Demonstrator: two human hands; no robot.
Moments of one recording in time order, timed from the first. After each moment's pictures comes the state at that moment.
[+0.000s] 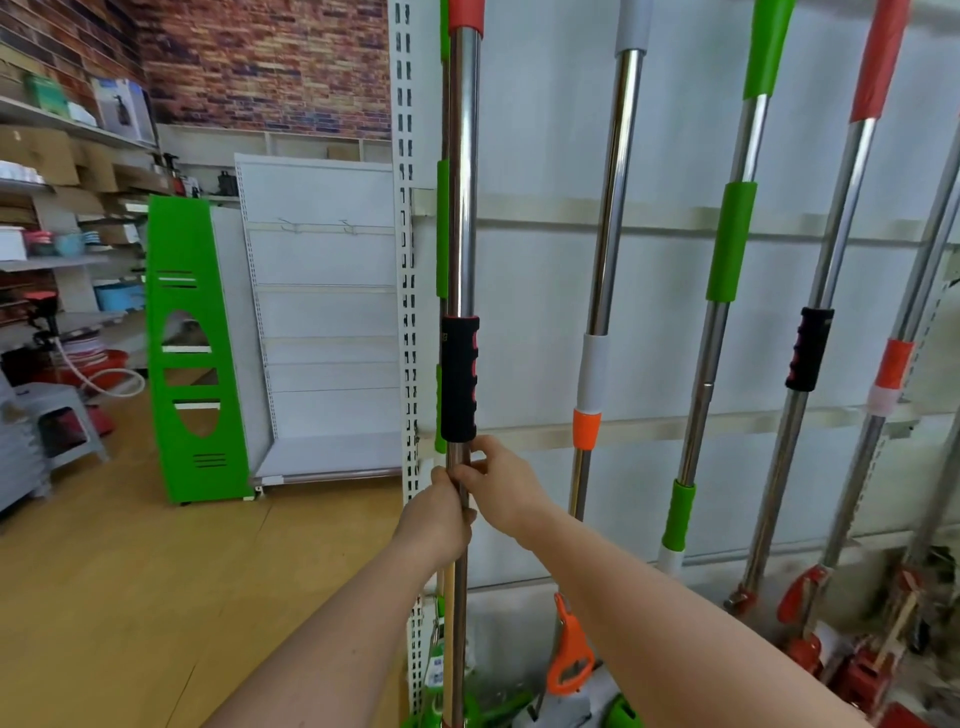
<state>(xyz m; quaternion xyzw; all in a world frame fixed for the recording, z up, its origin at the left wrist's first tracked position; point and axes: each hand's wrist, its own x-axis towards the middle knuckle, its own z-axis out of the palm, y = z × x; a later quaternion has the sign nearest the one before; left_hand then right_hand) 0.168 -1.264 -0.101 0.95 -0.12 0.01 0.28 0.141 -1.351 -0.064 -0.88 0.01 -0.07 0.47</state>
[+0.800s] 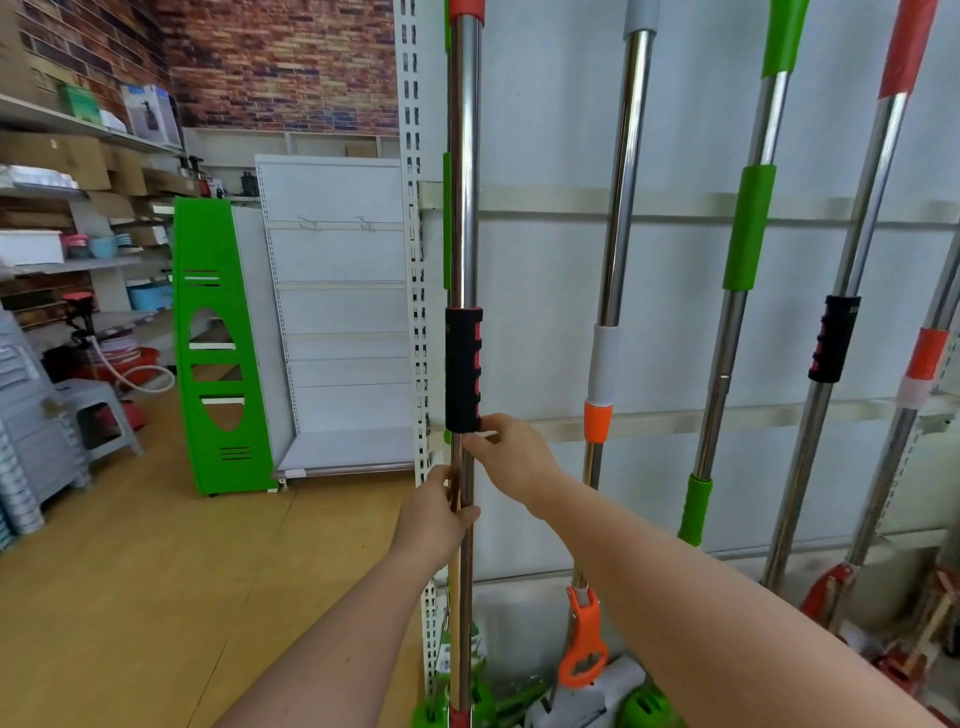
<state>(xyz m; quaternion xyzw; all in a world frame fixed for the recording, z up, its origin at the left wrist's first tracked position) 0.155 -1.257 -0.107 0.89 -0.06 0.03 0.44 0.140 -1.356 -0.045 -0.88 0.01 -0.08 0.46</state>
